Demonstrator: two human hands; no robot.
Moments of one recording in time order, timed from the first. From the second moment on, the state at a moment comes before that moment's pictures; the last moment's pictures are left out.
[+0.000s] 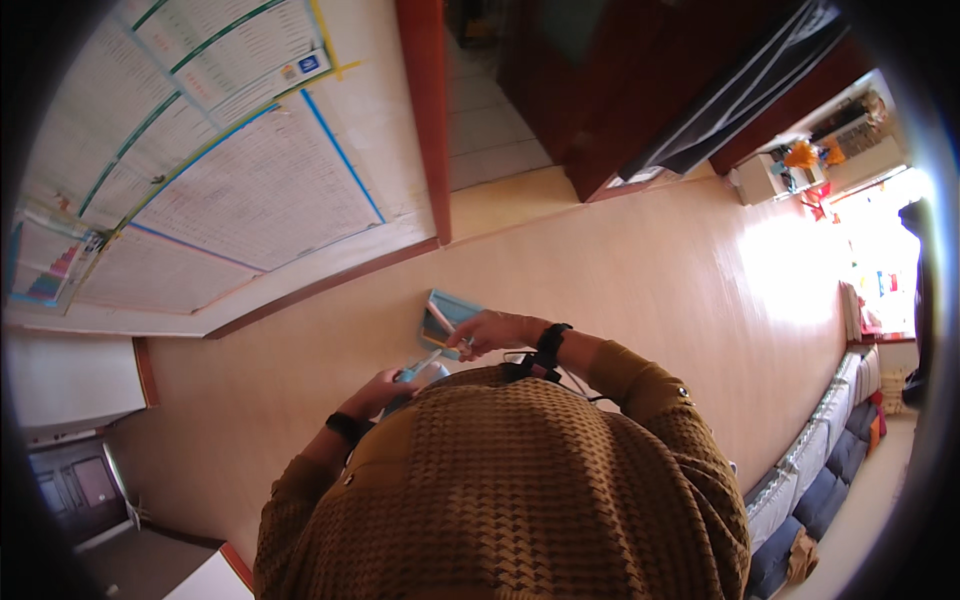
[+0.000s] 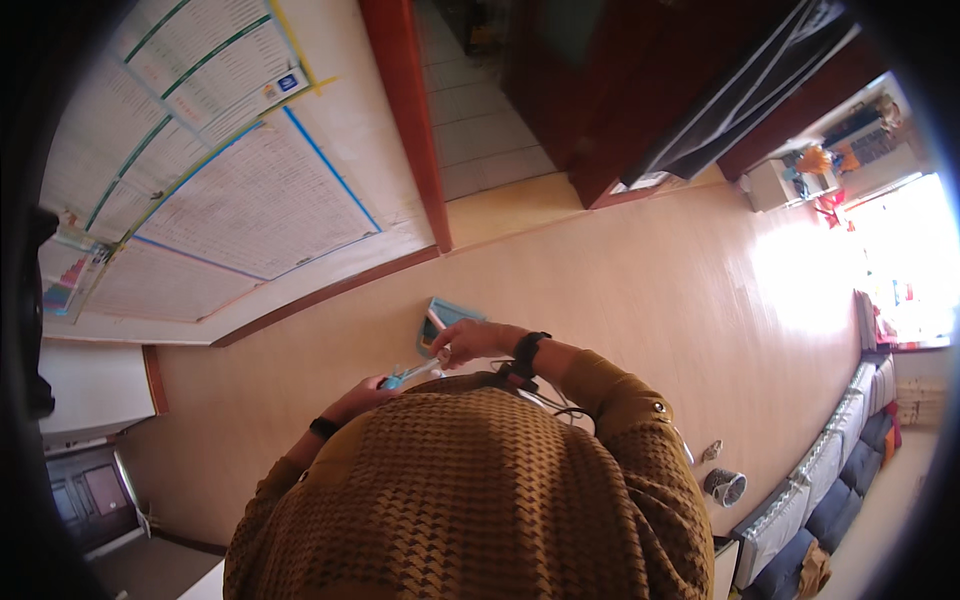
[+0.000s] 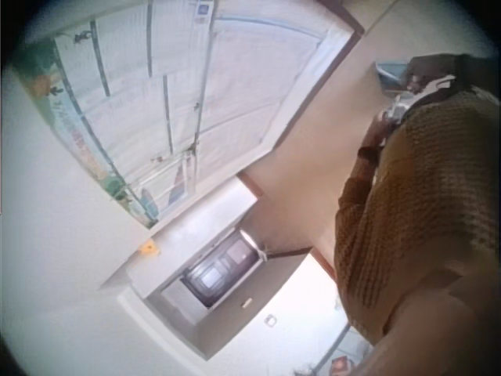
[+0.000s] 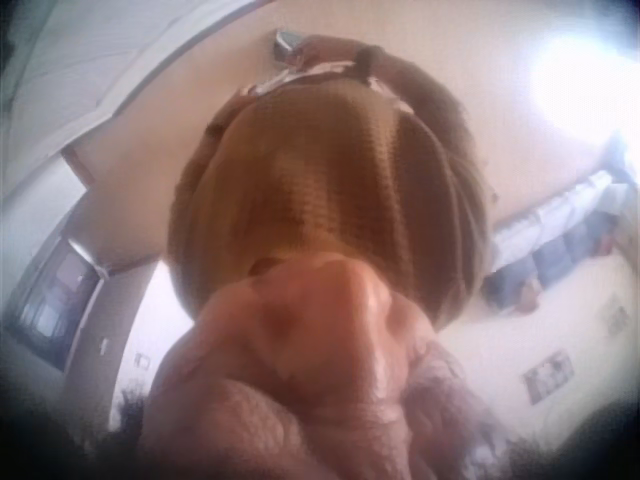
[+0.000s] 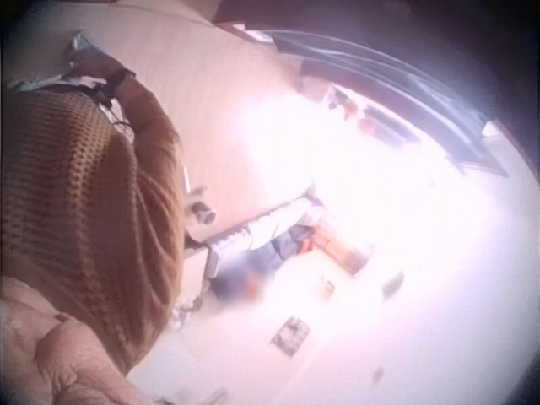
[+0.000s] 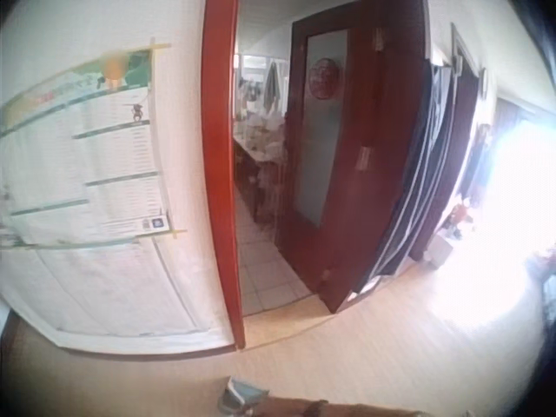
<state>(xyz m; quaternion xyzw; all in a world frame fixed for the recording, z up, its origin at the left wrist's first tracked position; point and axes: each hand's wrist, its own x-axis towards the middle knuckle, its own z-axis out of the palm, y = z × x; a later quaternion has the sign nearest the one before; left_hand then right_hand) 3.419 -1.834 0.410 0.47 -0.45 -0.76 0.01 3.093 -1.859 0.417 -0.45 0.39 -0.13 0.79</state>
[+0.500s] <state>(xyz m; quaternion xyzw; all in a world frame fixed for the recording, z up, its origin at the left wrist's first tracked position) 3.388 -1.870 0.399 0.49 -0.64 -0.59 -0.07 2.975 -1.817 0.380 -0.14 0.56 -0.14 0.81</state>
